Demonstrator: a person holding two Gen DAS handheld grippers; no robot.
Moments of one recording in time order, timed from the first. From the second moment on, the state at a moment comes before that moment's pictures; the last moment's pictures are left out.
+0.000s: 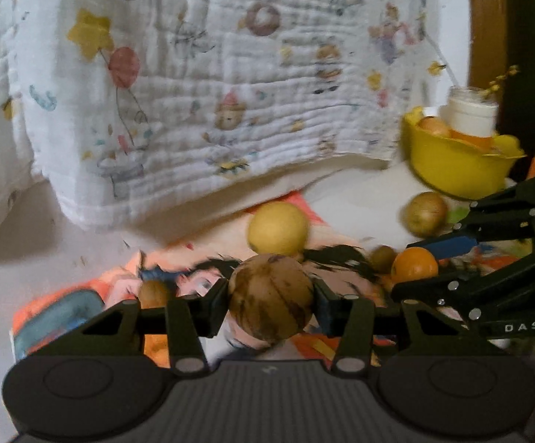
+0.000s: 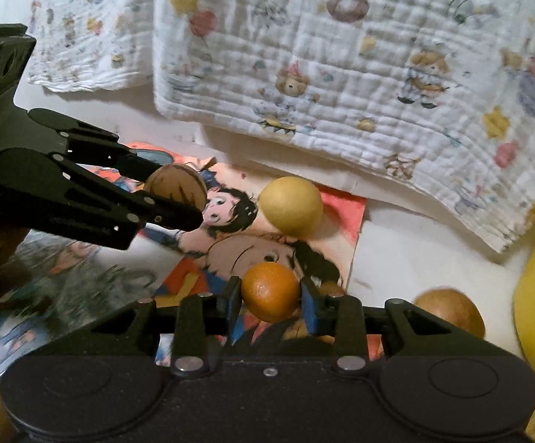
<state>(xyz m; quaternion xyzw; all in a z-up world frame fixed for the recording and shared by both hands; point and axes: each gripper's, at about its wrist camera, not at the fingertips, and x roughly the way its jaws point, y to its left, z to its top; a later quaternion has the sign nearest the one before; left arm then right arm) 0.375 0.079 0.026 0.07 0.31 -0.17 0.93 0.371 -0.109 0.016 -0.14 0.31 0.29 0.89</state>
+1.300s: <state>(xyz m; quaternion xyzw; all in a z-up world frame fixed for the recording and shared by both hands) 0.262 0.007 0.013 0.14 0.43 -0.28 0.85 0.254 -0.147 0.012 -0.12 0.42 0.27 0.85</state>
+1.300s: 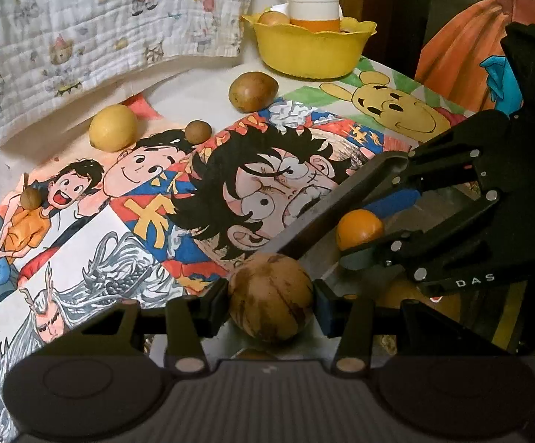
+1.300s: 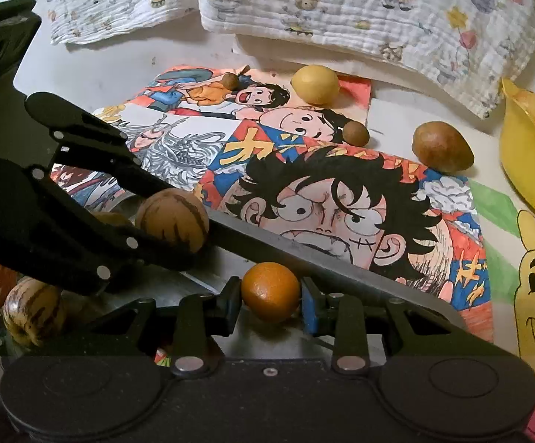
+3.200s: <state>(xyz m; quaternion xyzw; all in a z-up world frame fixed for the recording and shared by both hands) 0.099 0.080 0.036 0.13 0.41 -0.19 0.88 0.134 -0.182 0.043 -0.14 0.40 0.27 0.86</state>
